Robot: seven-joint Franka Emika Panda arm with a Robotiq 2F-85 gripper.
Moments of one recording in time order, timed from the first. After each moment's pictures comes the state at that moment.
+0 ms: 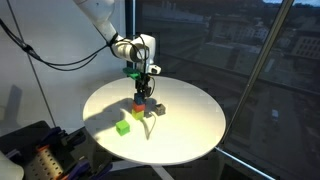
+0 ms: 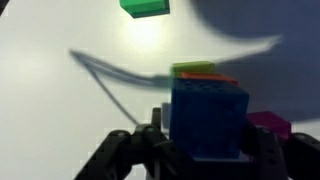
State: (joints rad) arm 0.04 0.53 -0.07 -1.91 0.01 2.30 0.29
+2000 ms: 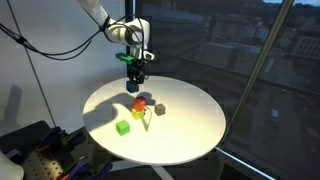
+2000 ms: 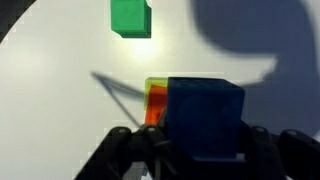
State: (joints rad) arm 0.08 0.43 -0.03 -1.86 0.00 2.10 0.25
